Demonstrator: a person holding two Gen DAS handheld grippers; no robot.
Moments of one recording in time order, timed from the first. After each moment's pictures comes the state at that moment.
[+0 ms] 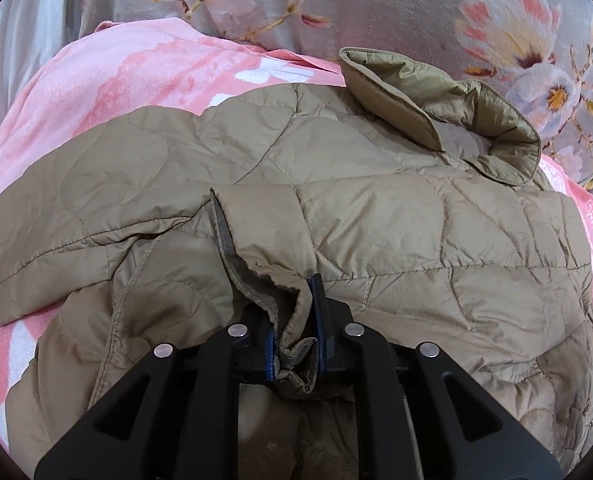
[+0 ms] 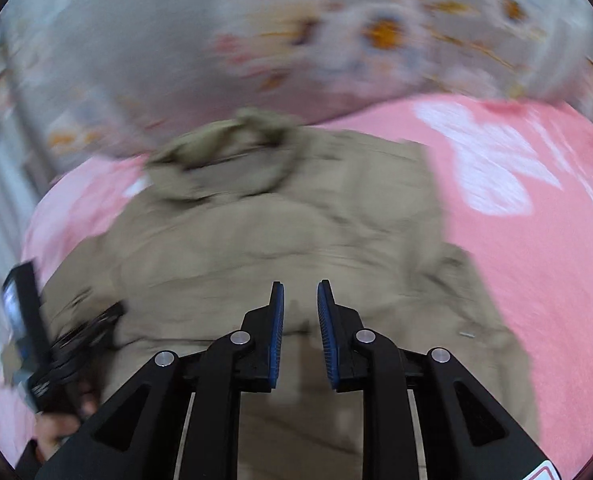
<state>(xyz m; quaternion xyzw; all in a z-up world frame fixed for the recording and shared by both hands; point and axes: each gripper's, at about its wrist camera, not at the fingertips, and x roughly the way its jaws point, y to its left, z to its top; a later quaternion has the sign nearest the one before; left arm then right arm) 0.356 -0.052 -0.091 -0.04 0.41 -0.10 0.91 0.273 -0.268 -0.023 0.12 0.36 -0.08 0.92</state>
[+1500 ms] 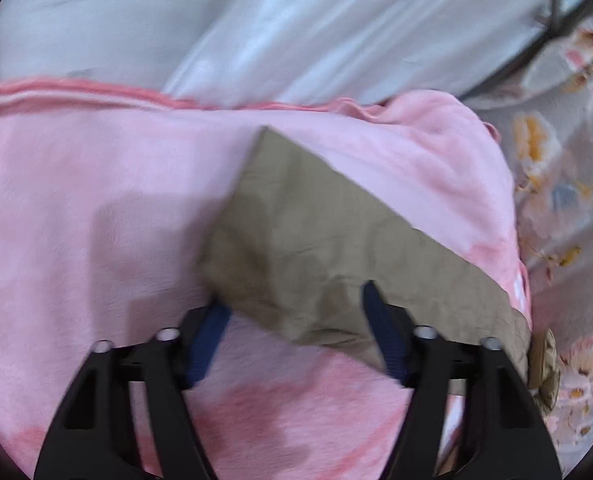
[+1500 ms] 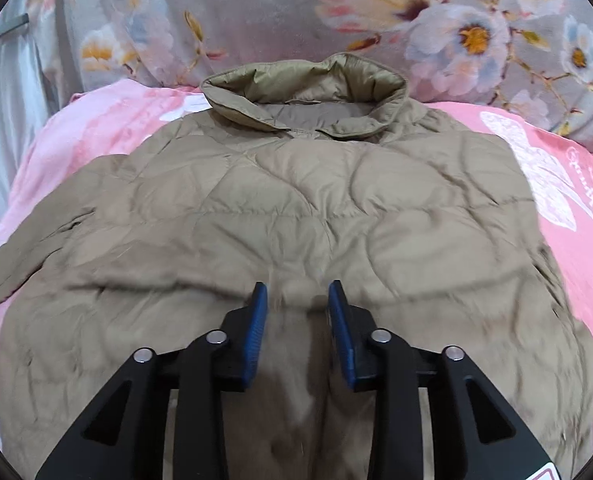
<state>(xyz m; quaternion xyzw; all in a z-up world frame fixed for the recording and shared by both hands) 0.271 0.344 -0.081 -0.37 0.36 0.16 0.84 0.265 -0.213 -0.067 0.07 0.39 -0.10 0.91</state>
